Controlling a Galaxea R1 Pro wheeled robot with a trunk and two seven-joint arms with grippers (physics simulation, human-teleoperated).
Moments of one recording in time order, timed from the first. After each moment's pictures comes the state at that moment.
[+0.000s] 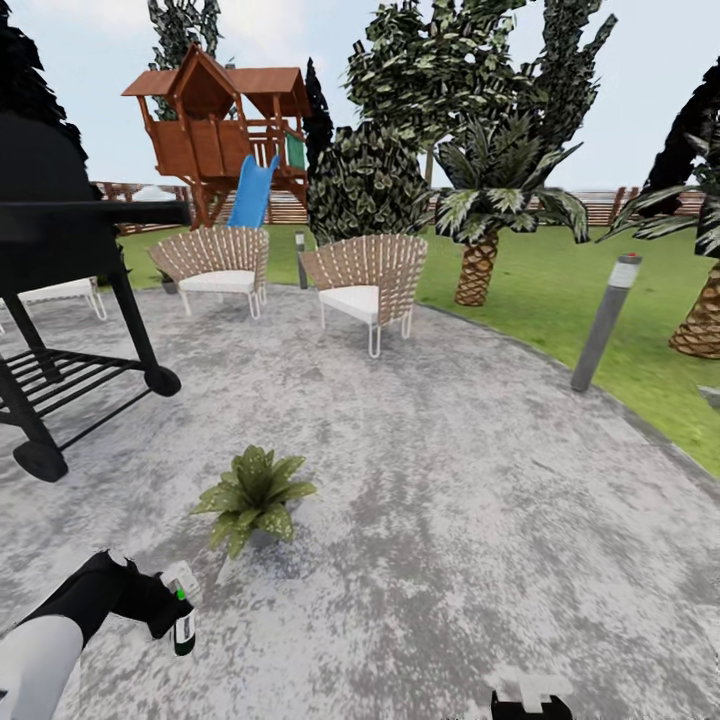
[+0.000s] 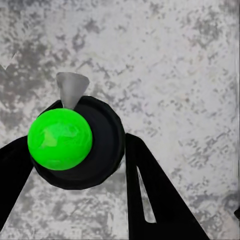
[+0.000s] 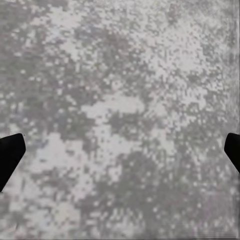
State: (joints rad) left arm -0.71 0.26 0.35 -0.42 -1.03 0.16 -0.99; right arm -0.41 -0.04 0.17 -0.09 -0.08 -0.31 -0.24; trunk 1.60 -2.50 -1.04
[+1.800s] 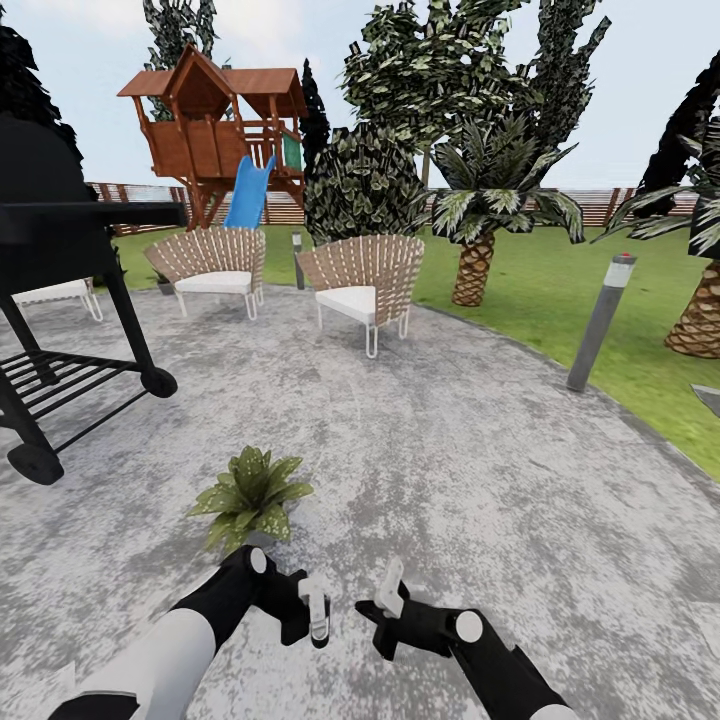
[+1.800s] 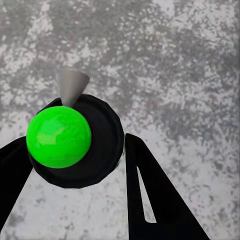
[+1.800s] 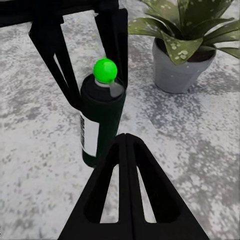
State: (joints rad) left arm -0.71 -0.09 0.00 -0.43 -1.05 -0.05 -0.99; right arm -0.47 0.09 0.18 -0.63 0.46 -0.30 0.71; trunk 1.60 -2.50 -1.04
